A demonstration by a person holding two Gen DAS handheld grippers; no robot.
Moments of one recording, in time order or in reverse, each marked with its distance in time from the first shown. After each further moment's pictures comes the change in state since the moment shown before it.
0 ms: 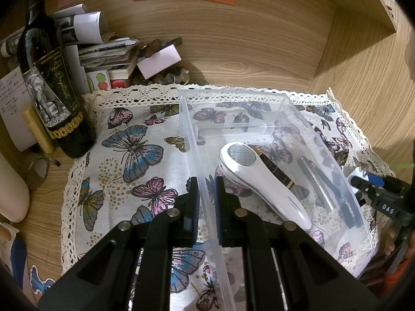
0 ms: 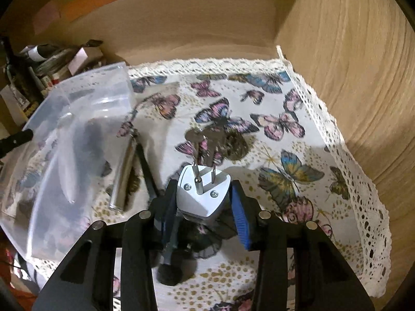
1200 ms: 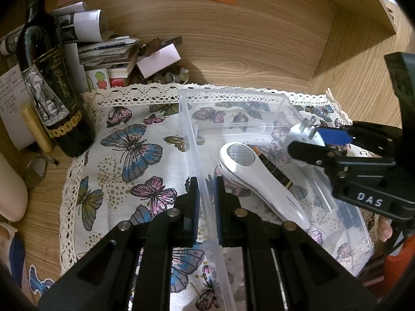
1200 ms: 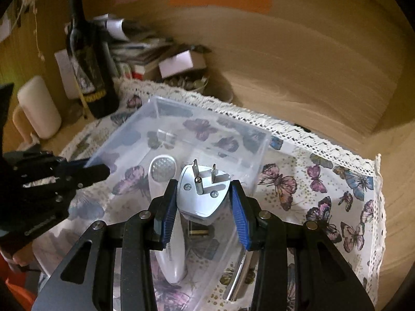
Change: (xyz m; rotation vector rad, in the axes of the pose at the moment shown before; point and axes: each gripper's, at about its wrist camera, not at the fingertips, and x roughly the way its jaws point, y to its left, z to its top) left arm 0.001 0.001 0.000 -0.010 0.005 -0.011; right arm 0.015 0.138 0.074 -0.374 -0.018 0.199
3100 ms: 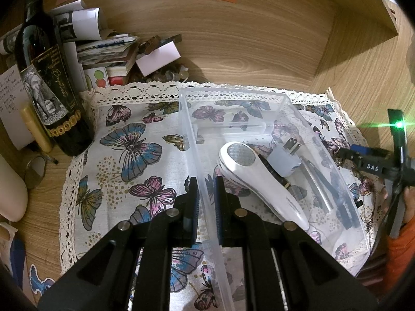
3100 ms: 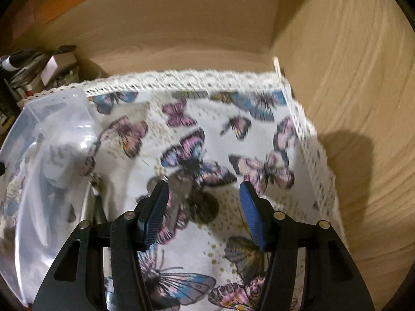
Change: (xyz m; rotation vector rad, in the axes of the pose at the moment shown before) left arm 0.001 0.002 0.002 -0.003 0.018 -0.005; right arm -0.003 -0.149 -0.081 0.369 0.069 -0.244
